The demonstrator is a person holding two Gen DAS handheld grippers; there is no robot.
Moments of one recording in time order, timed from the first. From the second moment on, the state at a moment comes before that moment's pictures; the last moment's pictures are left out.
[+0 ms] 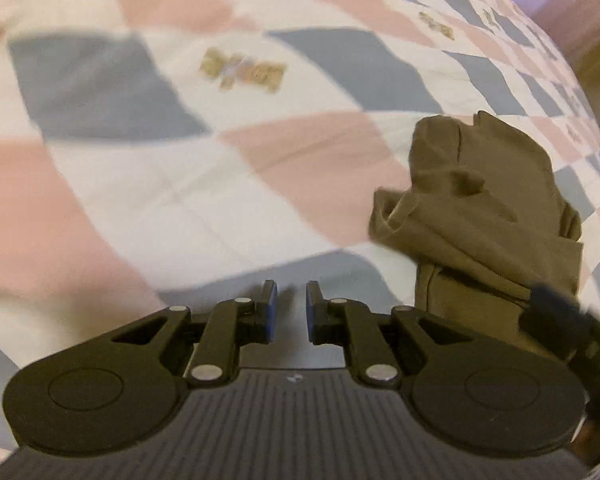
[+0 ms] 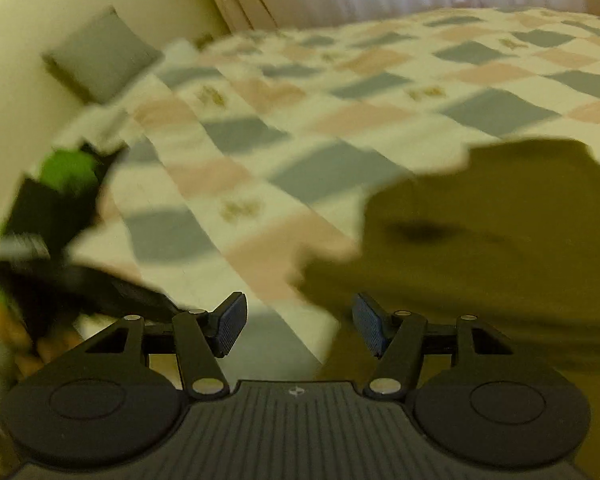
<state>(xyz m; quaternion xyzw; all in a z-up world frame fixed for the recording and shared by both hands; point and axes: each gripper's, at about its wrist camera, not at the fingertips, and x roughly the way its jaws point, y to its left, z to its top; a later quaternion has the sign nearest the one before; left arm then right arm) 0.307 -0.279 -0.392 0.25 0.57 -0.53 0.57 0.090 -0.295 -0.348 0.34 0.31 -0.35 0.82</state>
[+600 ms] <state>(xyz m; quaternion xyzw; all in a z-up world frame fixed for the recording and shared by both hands) 0.294 -0.331 -0.453 -0.01 0.73 -0.46 0.50 -0.064 -0.333 -0.404 0.09 0.48 -0.46 0.74</state>
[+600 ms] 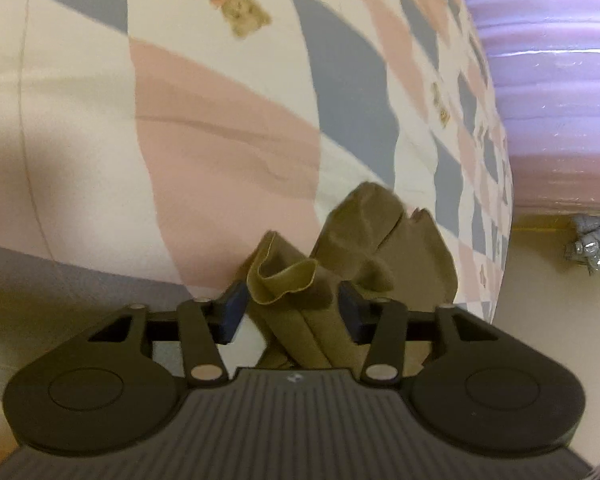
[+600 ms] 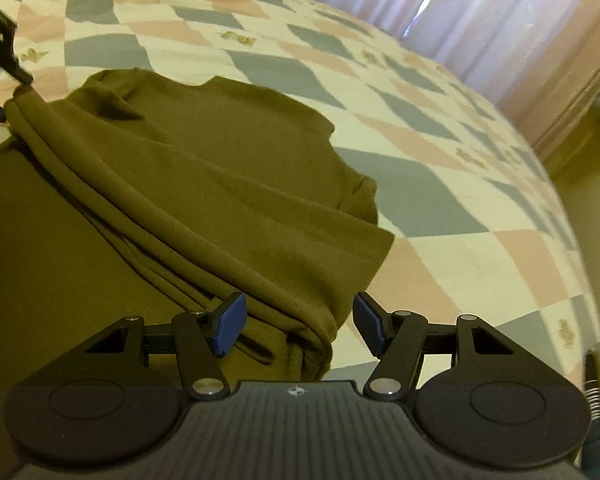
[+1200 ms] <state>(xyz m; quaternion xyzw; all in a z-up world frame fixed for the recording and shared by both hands) 0.259 -0.313 -0.432 0.20 0.59 -0.57 0.54 -0.067 -0.319 -0.418 -0.03 0.56 -0.36 0.74</state>
